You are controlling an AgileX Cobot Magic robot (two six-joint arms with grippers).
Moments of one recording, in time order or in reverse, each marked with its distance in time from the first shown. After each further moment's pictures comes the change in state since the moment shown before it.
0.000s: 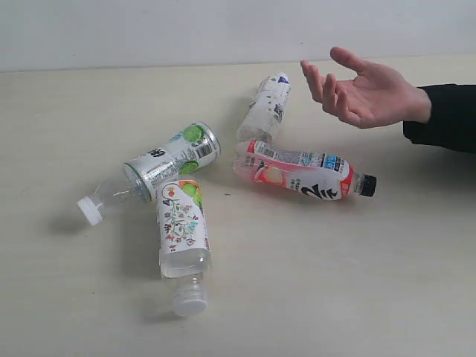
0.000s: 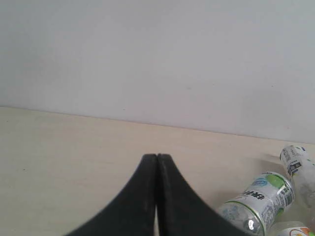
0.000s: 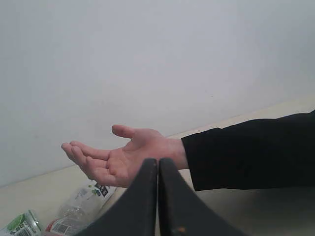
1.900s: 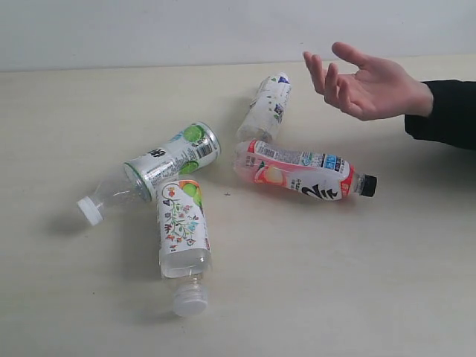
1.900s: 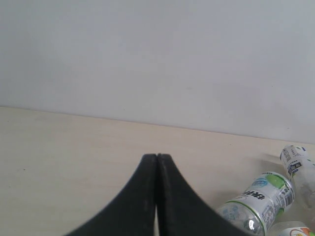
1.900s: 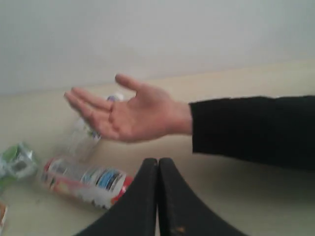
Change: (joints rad) left arm 0.000 0.000 0.000 0.000 0.000 0.000; right arm 0.000 0.524 -0.489 0.147 0.388 -0.308
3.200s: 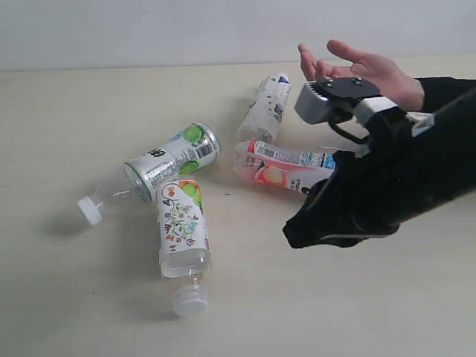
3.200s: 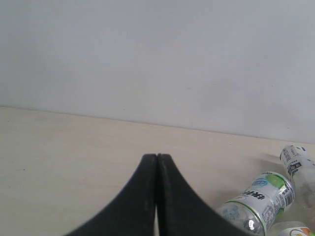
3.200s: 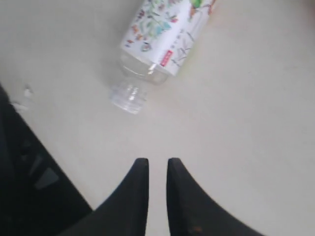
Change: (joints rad) left arm 0.000 0.000 0.000 0.000 0.000 0.000; right arm 0.503 0.789 -0.247 0.436 0.280 -0.419
